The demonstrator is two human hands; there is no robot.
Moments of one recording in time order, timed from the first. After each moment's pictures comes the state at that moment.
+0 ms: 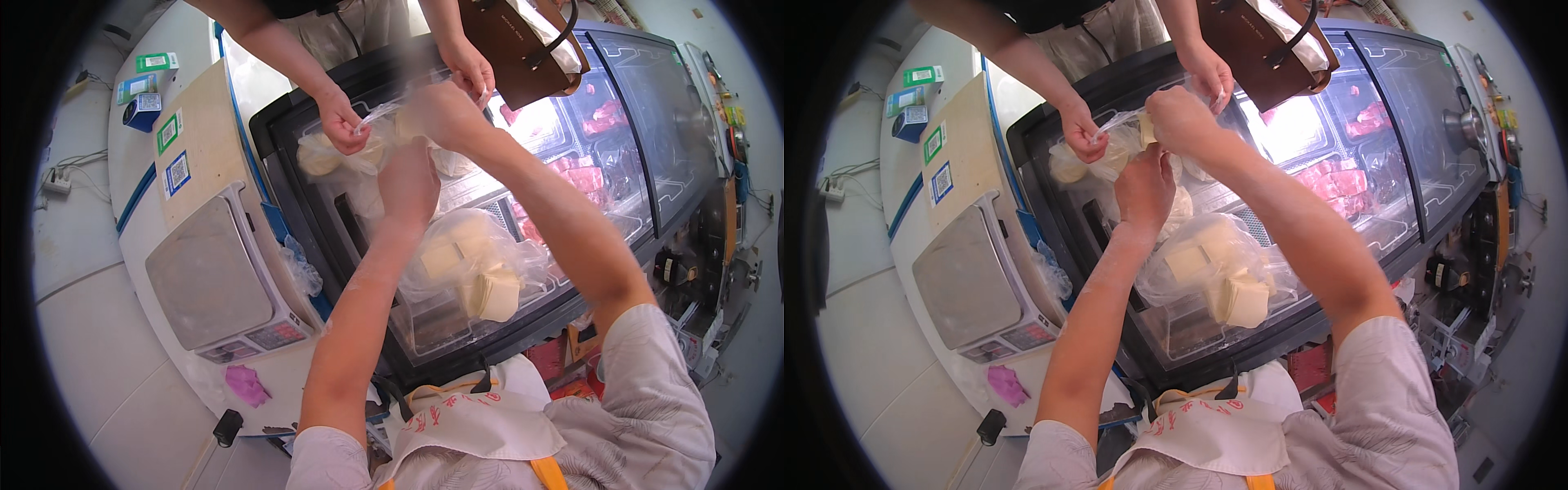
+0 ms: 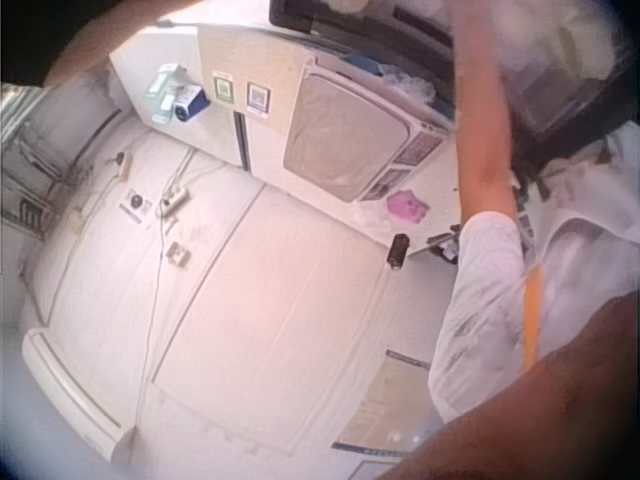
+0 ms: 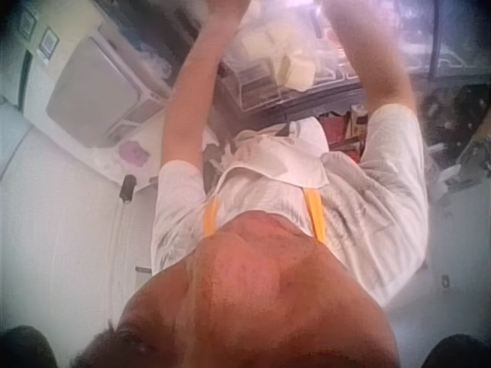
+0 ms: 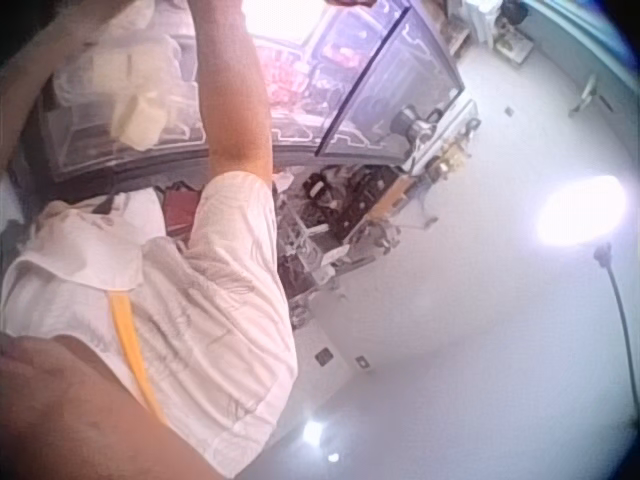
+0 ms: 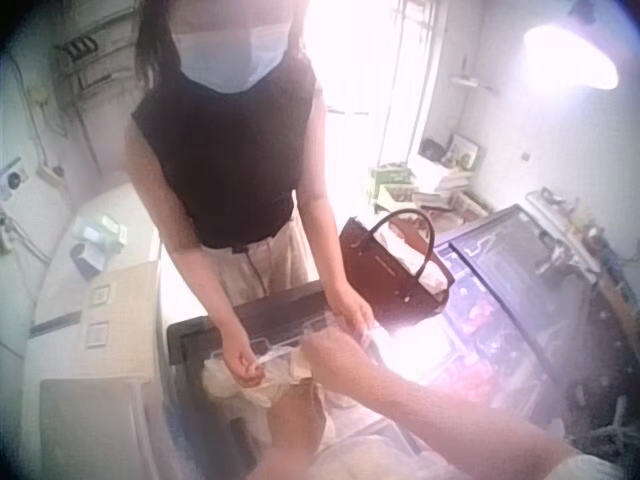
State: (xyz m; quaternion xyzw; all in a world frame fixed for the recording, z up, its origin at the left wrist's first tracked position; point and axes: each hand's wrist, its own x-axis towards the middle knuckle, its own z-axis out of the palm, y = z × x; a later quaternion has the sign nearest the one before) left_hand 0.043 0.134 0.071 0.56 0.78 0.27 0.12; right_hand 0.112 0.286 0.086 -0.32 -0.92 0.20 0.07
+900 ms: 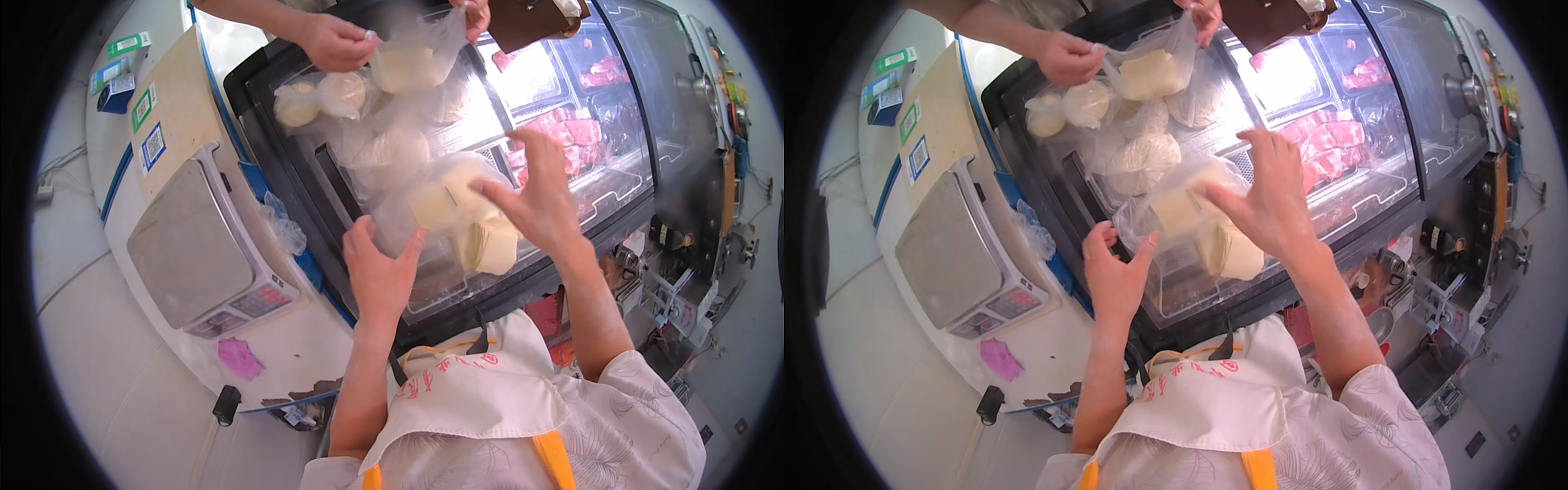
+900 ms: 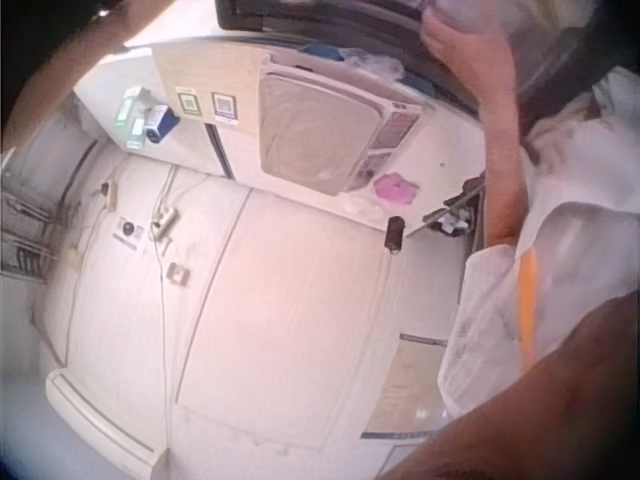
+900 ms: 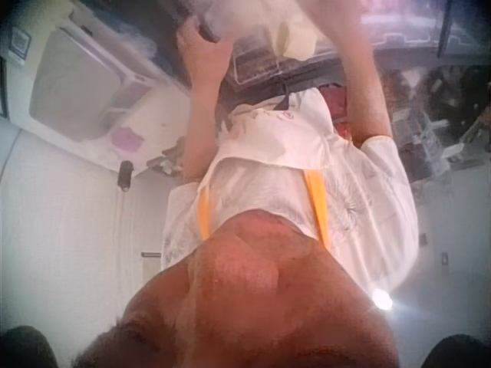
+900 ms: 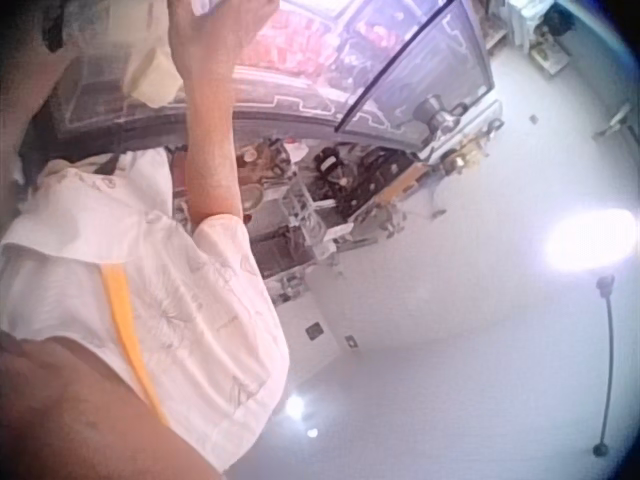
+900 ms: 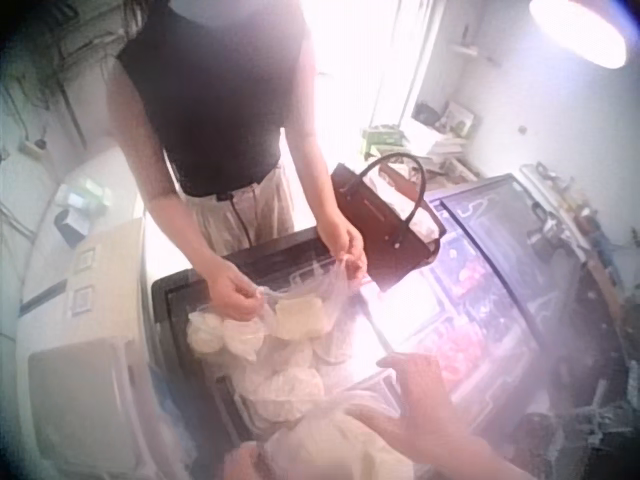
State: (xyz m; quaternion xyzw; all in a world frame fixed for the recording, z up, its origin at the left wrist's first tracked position) left_hand 0.078 -0.064 0.101 0.36 0.85 0.33 0.22; right_hand 0.257 0.101 0.160 -0.48 -0.82 0.19 0.22
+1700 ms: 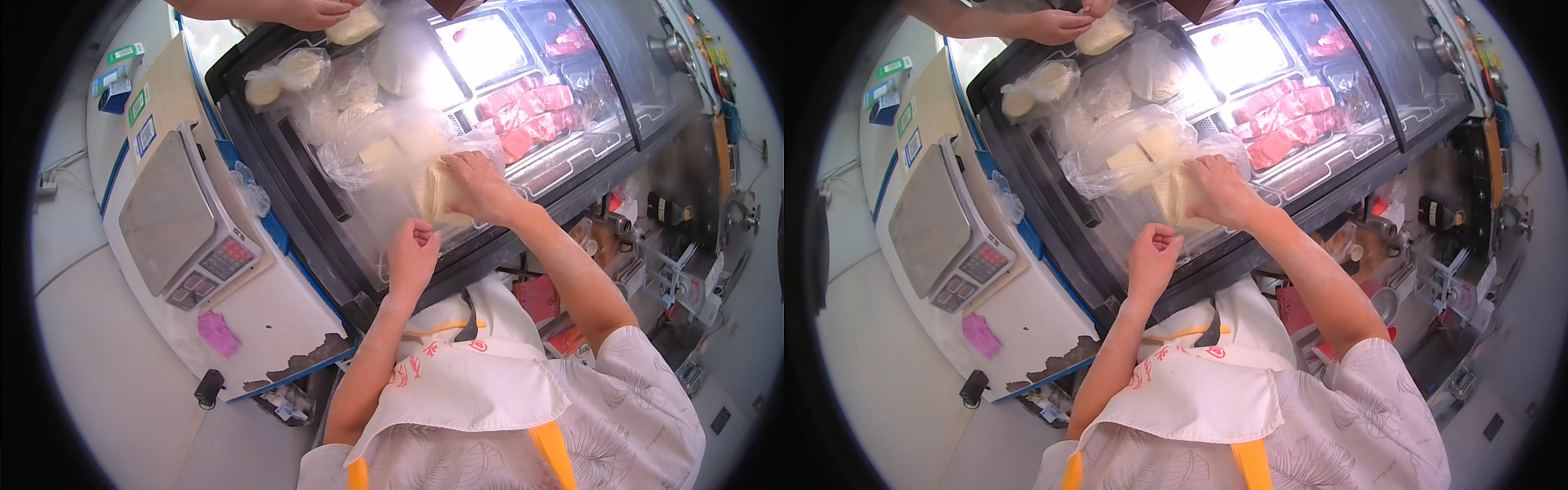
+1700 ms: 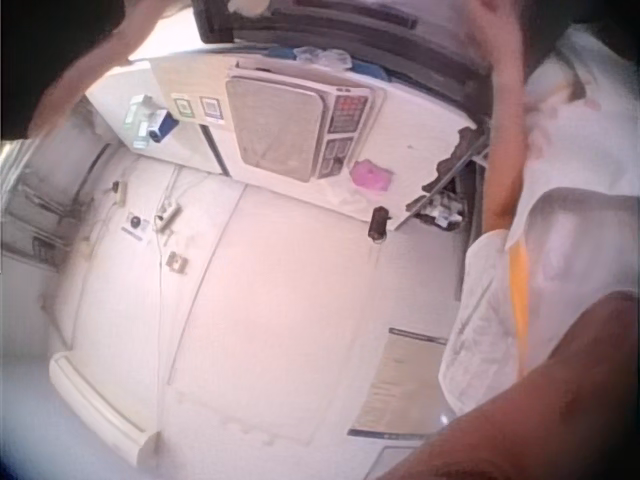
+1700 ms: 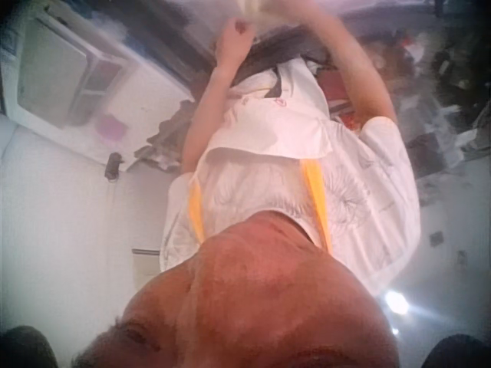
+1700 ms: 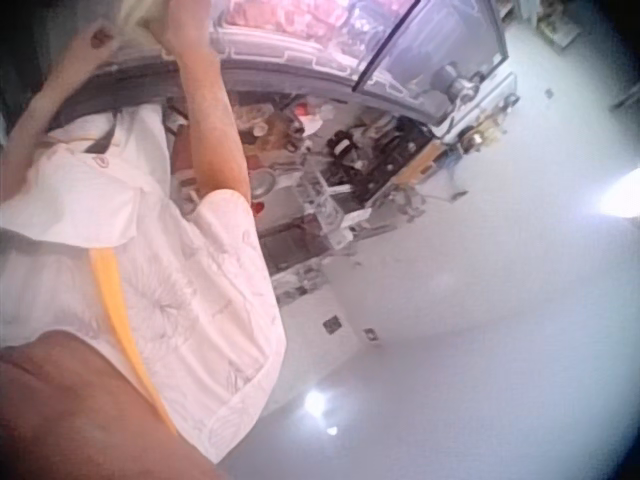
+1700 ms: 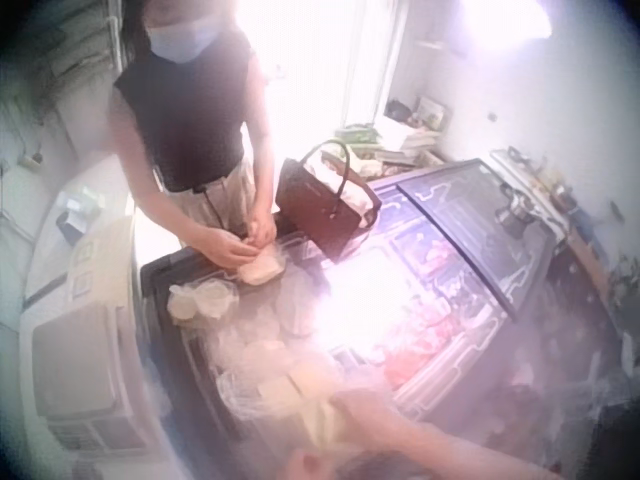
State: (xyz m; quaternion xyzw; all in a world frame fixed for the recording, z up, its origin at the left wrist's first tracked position) left_hand 0.210 -0.138 0.063 0.30 0.74 0.33 0.51; right_hand 0.368 0.026 0.073 -0.38 -0.86 0.34 -0.04
